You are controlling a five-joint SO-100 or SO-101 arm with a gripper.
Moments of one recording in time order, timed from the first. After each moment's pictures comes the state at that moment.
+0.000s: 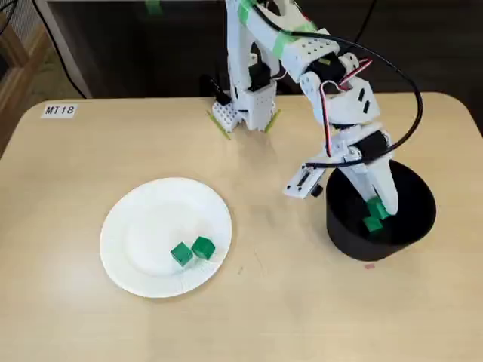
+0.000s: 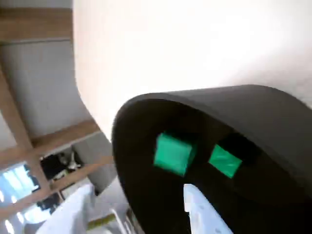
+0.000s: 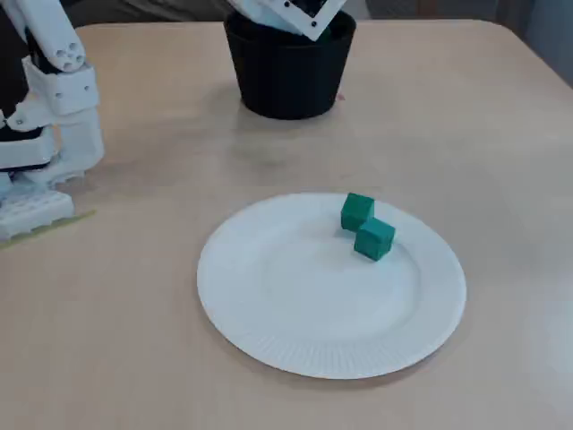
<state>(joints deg) -34.3 106.2 117.1 32.5 1.7</state>
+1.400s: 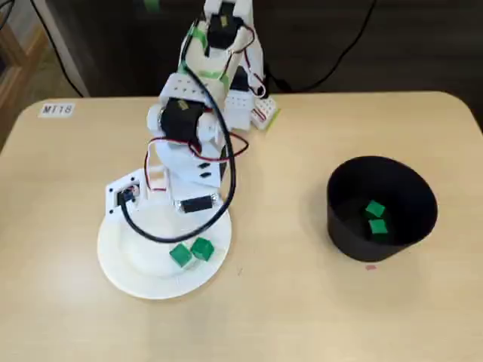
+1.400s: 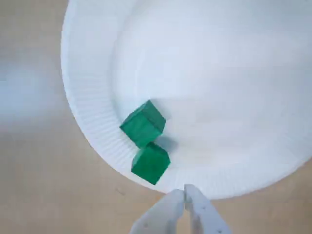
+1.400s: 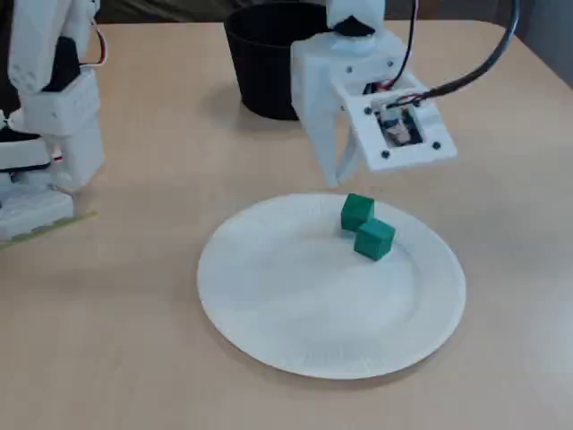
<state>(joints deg) 17.9 69.2 62.0 93.0 -27.2</state>
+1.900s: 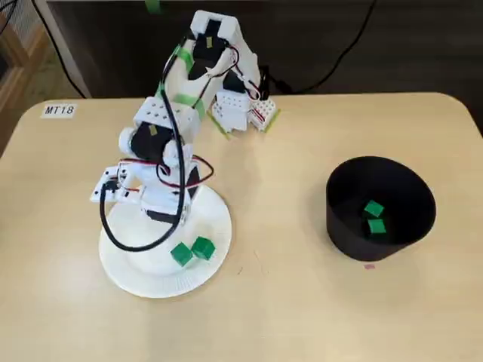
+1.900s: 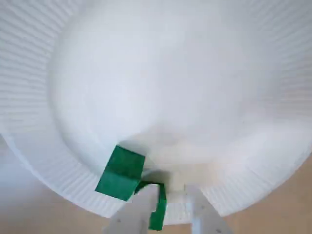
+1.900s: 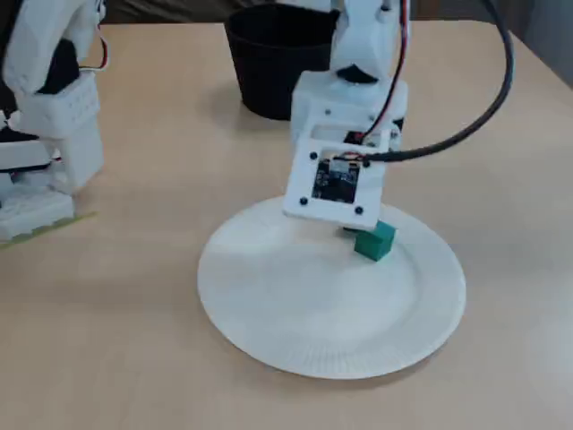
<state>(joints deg) 20.3 62.1 59.7 92.8 -7.7</state>
